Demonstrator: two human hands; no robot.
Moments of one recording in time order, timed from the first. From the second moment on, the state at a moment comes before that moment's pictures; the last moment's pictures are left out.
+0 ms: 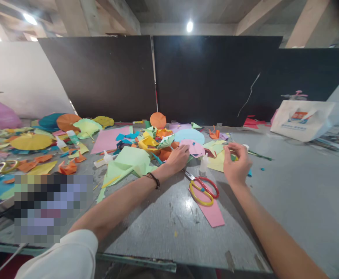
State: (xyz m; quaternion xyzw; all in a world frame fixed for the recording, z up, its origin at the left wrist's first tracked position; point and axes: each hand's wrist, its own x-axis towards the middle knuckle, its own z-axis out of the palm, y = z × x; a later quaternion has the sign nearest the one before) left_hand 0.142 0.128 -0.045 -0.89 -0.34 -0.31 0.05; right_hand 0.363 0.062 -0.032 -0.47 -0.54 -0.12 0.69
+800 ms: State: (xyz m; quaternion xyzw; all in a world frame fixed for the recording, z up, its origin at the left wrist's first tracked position) left_hand 0.035 0.006 -0.064 -0.95 -0.21 -0.20 0.09; right_hand 0.283 0.003 -0.039 -0.39 -0.71 -0.02 0.58
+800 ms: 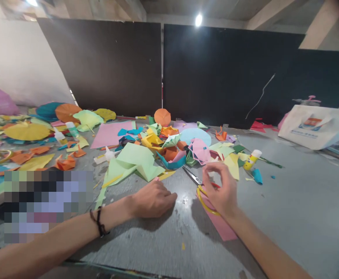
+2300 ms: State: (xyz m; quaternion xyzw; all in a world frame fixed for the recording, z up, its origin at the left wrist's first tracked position) left_hand 0.041 -0.004 -0.051 -0.68 -0.37 -0.34 -0.53; right_hand 0.259 -0.028 -0.057 -0.33 -0.83 0.09 0.44
